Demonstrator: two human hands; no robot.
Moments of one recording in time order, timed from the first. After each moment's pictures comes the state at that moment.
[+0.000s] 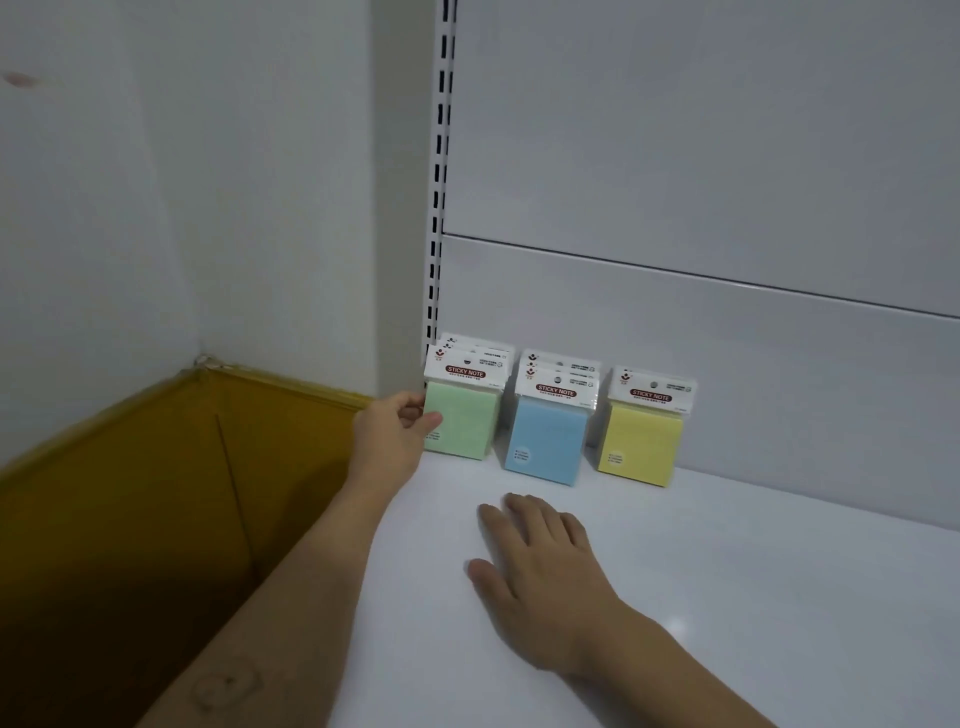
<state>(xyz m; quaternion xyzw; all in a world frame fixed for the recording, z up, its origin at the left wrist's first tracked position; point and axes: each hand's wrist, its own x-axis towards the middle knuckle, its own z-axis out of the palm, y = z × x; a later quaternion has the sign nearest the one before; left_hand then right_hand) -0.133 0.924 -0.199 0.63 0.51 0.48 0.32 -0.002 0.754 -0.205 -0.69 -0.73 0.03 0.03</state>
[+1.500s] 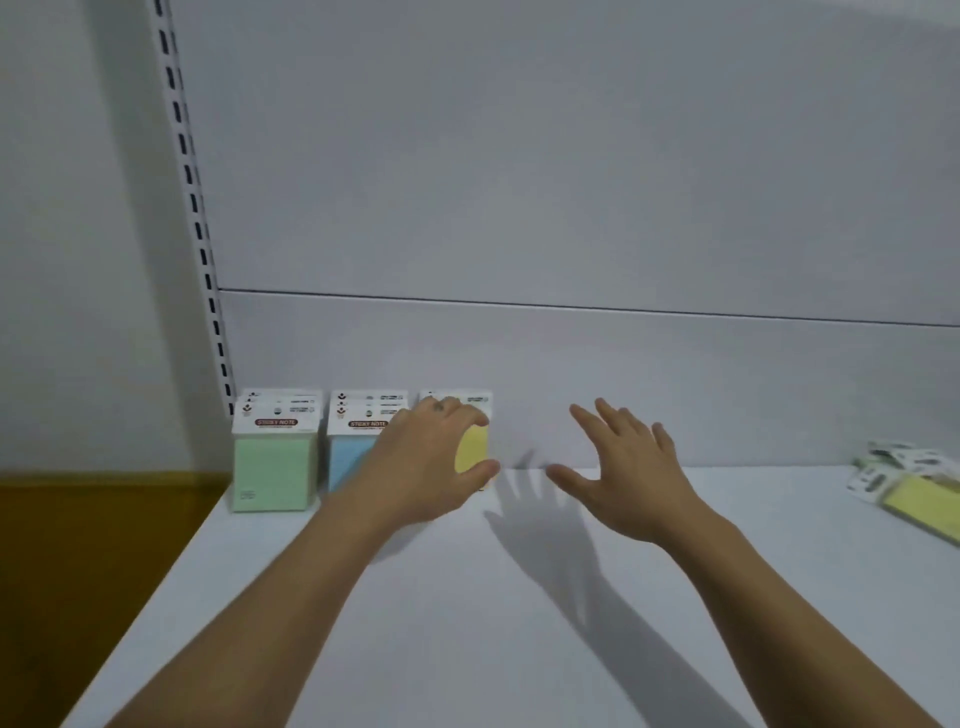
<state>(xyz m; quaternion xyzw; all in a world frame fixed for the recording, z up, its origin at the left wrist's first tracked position) 0.004 0.818 -0.118 0.94 0.25 0.24 0.04 0.175 0.673 -0.112 -0.85 -0.50 -0.05 0.12</state>
